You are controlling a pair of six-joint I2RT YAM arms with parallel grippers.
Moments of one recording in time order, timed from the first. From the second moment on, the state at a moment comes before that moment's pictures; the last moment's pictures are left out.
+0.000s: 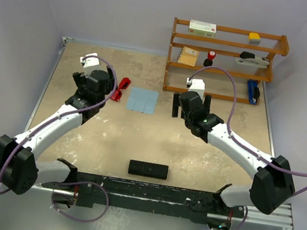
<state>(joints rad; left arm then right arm) -0.39 1.21 0.88 -0.10 -0.69 -0.43 0.69 1.40 1.01 -0.30 0.61 0.31</state>
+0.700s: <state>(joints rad) -0.39 1.13 0.87 -0.07 -0.63 -0.41 0.69 1.38 1.00 -0.32 0.61 0.30</state>
